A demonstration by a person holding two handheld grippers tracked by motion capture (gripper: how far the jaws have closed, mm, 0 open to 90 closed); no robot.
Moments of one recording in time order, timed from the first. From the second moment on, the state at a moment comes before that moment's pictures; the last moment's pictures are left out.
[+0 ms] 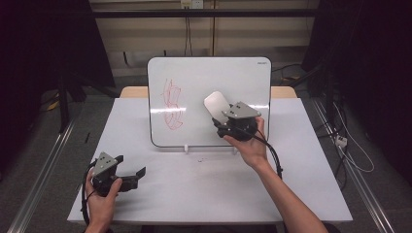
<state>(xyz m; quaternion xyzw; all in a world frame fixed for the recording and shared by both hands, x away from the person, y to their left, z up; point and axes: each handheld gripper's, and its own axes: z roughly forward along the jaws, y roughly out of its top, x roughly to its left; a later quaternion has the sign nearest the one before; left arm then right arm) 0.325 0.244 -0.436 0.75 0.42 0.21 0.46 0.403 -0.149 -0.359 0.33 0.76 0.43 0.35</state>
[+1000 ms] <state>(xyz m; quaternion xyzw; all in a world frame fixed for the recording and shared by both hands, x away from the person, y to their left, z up) 0.323 0.247 -0.437 0.75 0.42 0.20 0.46 0.444 -0.083 -0.319 0.29 0.78 0.42 0.38</state>
